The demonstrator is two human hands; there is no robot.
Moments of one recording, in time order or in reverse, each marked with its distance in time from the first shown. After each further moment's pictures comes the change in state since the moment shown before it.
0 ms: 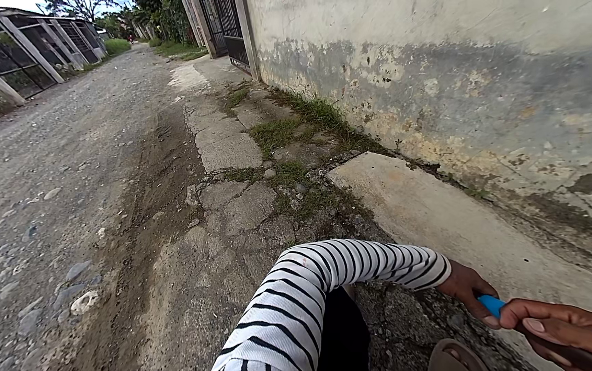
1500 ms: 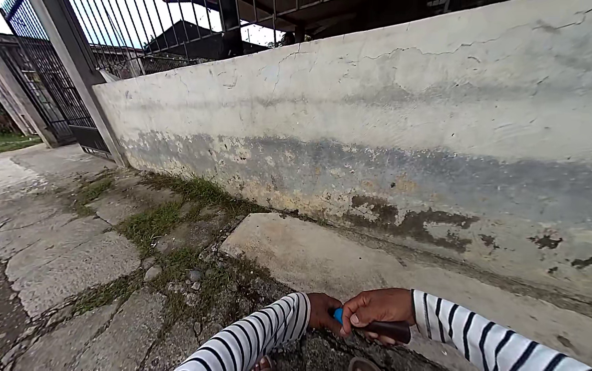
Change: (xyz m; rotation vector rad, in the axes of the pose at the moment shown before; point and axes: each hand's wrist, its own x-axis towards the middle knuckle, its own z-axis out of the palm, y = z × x) left_hand -0.008 0.008 -0.017 -0.065 -0.239 -0.144; right_hand -0.001 0.003 -0.003 -0.069 -0.018 0.016
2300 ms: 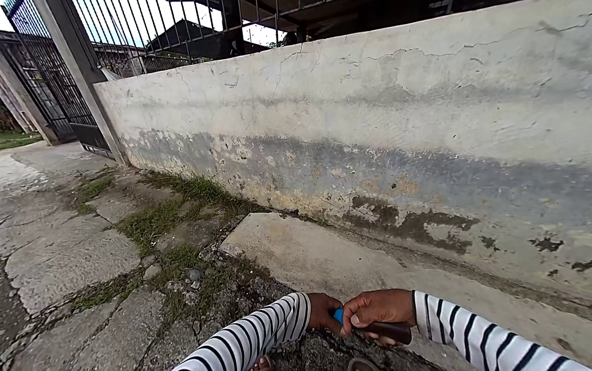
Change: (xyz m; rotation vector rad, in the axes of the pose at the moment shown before) left_hand -0.002 0.003 0.000 -0.004 0.007 -0.011; right_hand 0.003 0.004 -0.004 0.018 -0.019 -0.011
